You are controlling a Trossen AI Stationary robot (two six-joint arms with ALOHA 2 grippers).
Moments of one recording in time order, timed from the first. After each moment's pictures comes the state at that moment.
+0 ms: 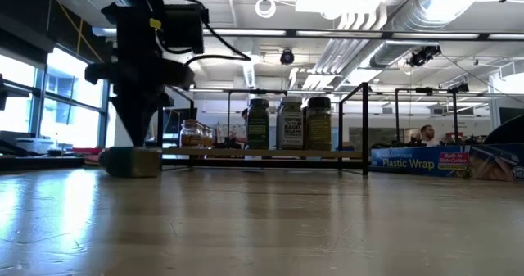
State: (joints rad) left arm 0.16 1.53 0.90 -0.87 -0.02 0.23; right arm -0.29 1.08 1.43 -0.84 0.39 0.30
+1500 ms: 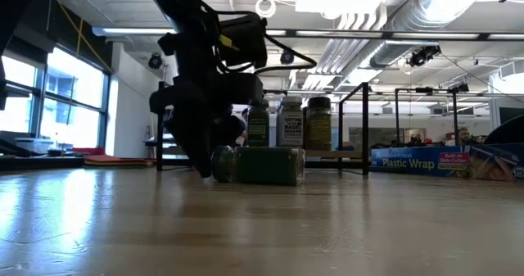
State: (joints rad) left arm 0.05 1.92 1.16 -0.54 0.18 0.29; right arm -0.02 1.13 1.43 -0.85 0.38 0.83
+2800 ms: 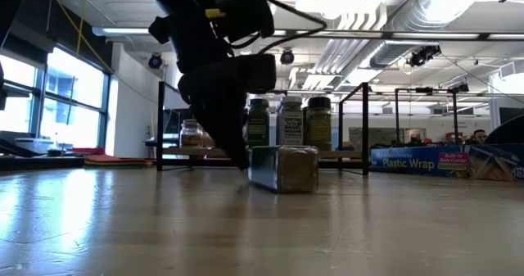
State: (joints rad) left arm -0.07 1.89 1.16 -0.39 0.01 -0.14; right arm 0.04 1.14 1.43 -0.86 0.37 0.67
